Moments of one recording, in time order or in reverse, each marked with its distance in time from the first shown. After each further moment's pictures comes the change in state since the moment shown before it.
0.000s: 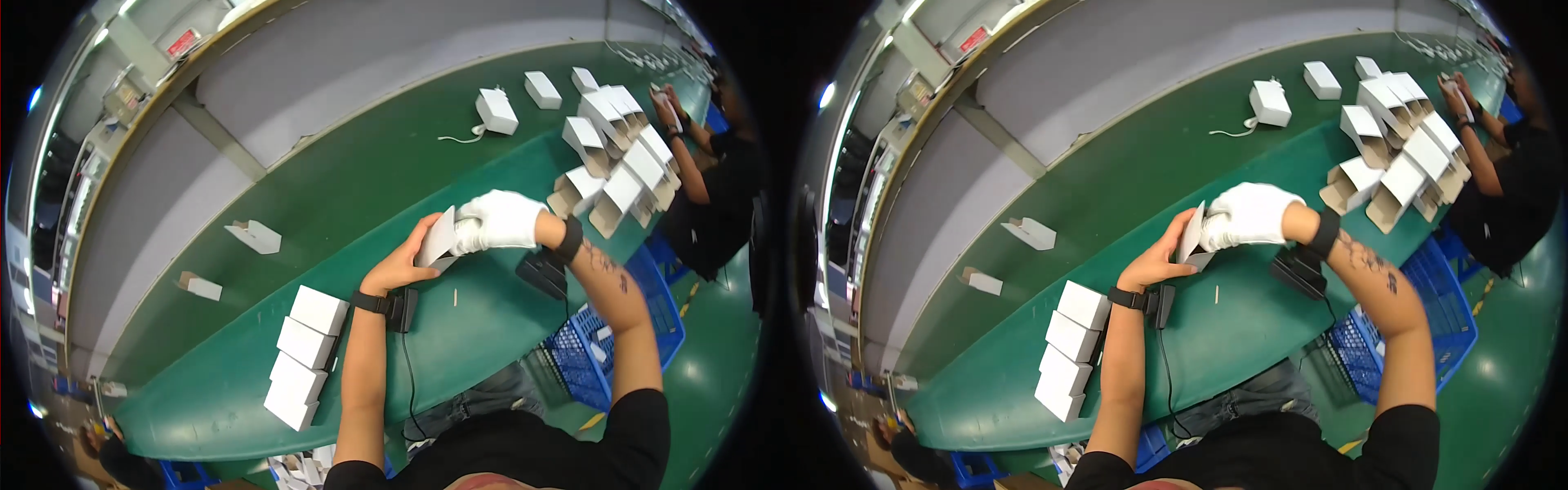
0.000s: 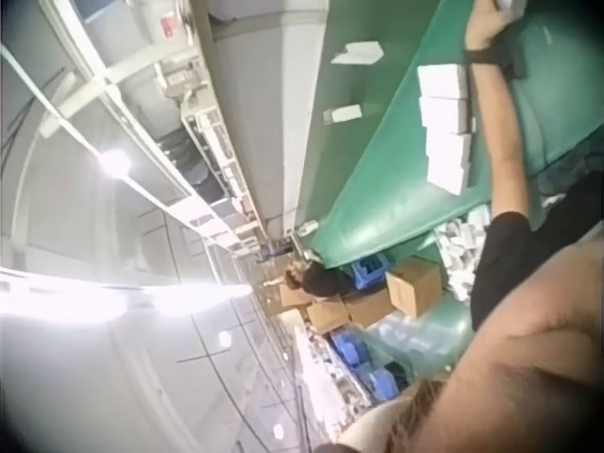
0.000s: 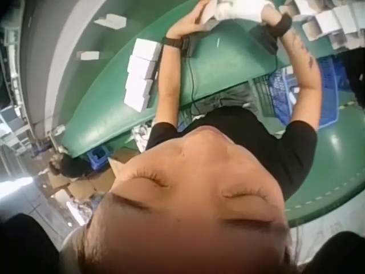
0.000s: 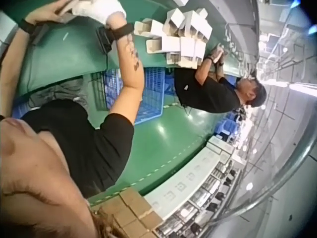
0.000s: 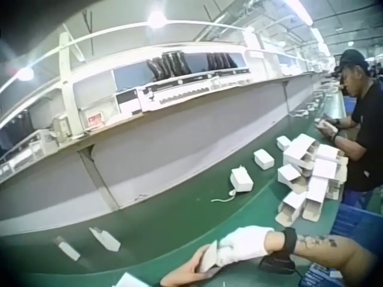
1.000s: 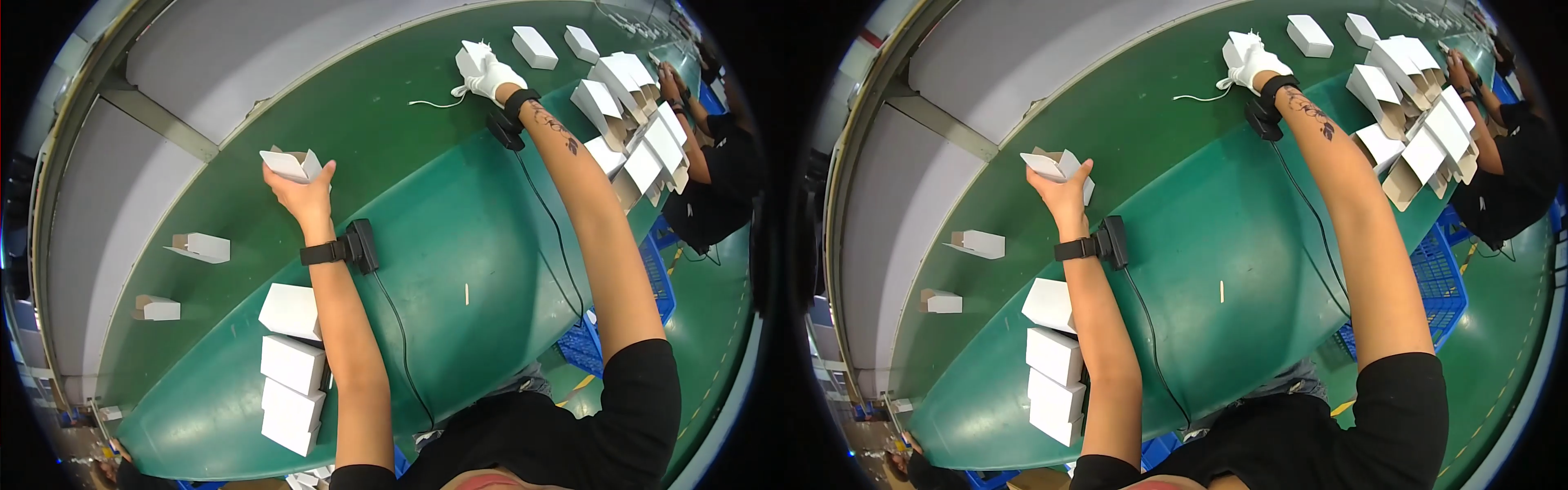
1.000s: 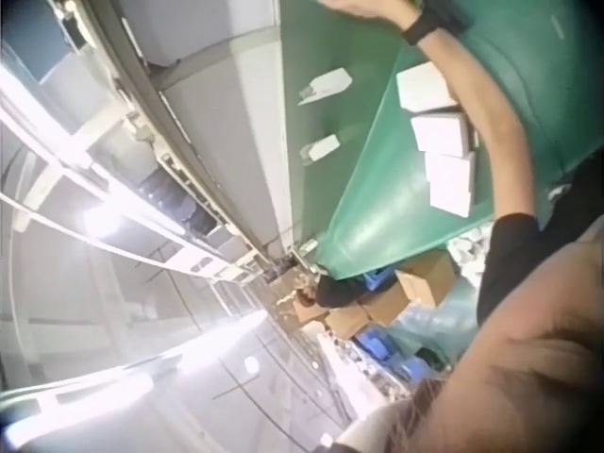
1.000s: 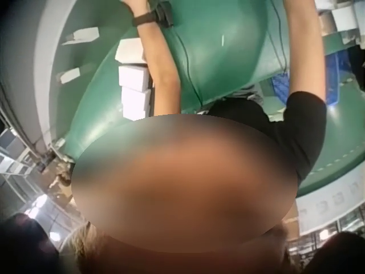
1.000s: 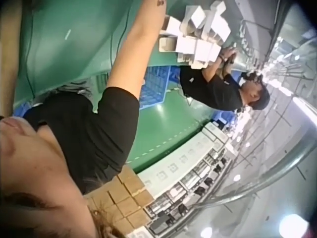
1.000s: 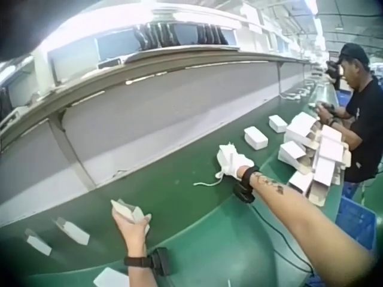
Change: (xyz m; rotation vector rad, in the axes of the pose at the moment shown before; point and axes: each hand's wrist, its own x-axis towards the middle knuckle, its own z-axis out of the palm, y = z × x) left_hand 0.030 -0.078 -0.121 0.239 1.283 -0.011; right_hand 0.147 0.200 -0.073 -0.396 0.577 0.794
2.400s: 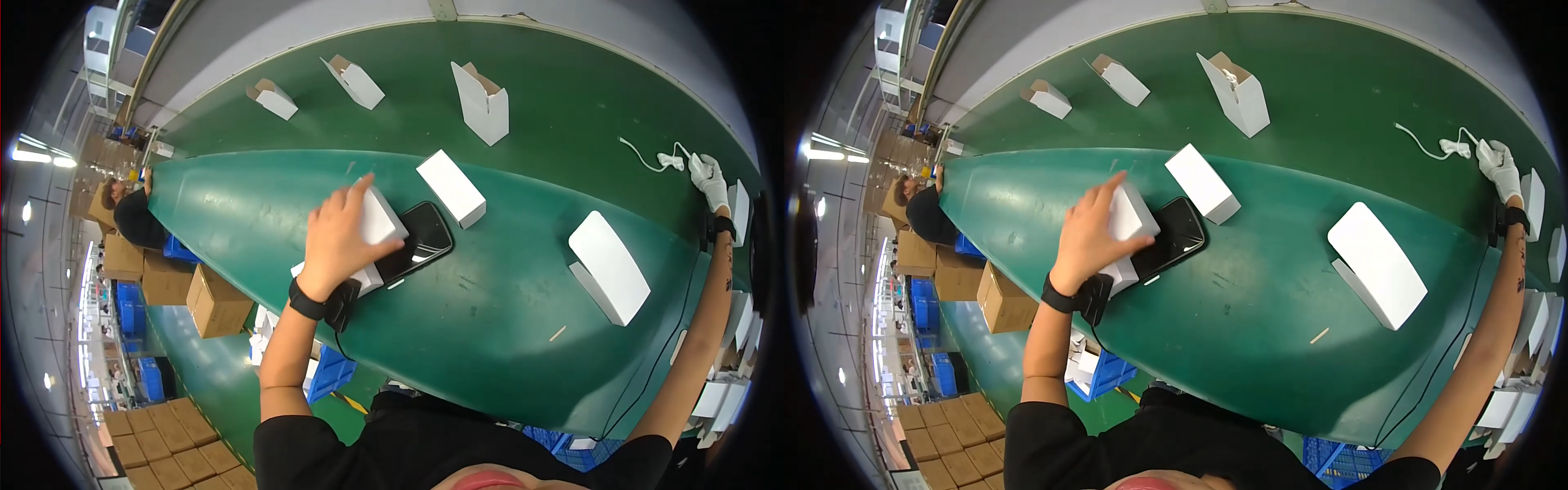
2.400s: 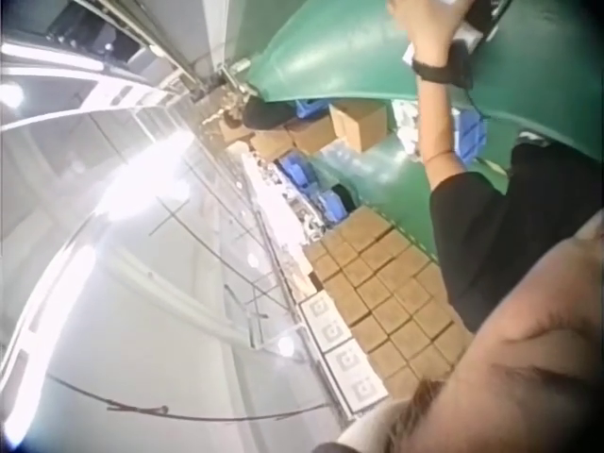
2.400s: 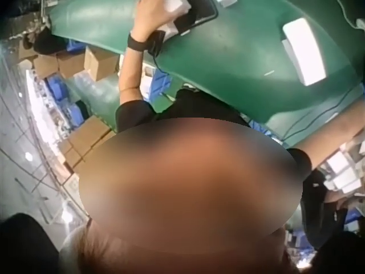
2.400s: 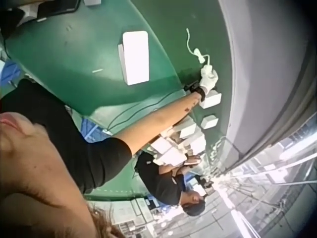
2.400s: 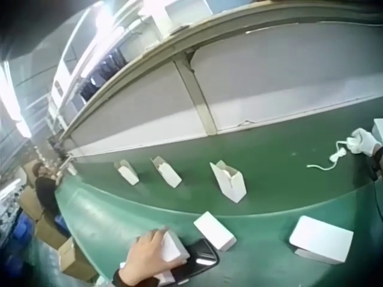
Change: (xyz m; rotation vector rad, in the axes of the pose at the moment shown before) left_hand -0.132 0.110 -0.218 1.149 -0.391 -0.343; right_hand 0.308 0.159 0.144 1.027 -0.530 -0.508
